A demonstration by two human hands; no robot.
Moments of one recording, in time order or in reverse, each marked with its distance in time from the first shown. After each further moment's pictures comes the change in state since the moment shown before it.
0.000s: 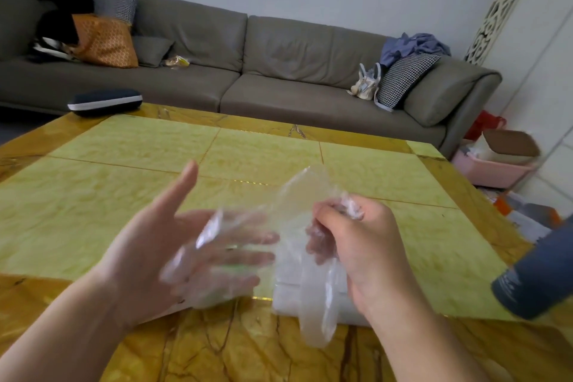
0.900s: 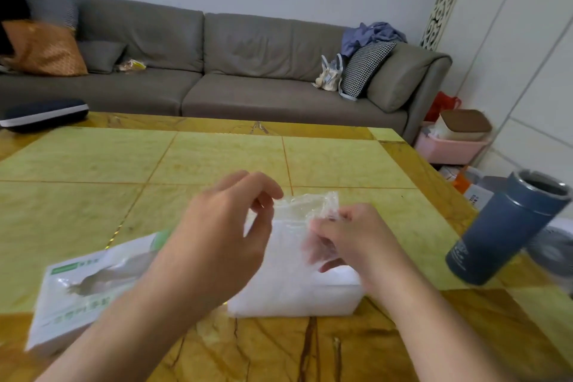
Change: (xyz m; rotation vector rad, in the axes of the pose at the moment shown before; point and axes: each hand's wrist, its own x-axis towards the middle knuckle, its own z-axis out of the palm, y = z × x) left_hand 0.062 -0.019 0.091 1.268 0.334 0.703; right_hand 0.028 0.020 -0.076 -0.213 -0.055 0.166
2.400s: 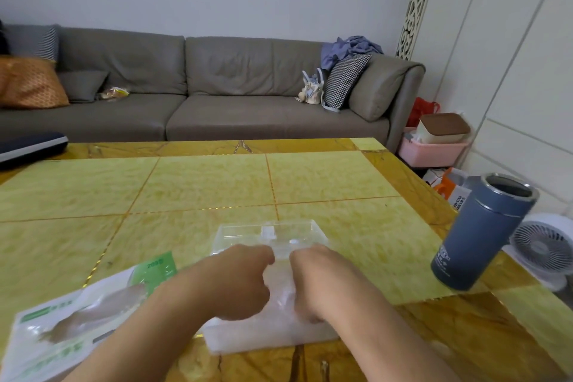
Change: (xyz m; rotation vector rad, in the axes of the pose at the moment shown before) left_hand 0.034 -0.011 0.056 0.276 -0.855 -0.233; right_hand 0.002 0.001 0.015 -1.286 -0.245 -0.043
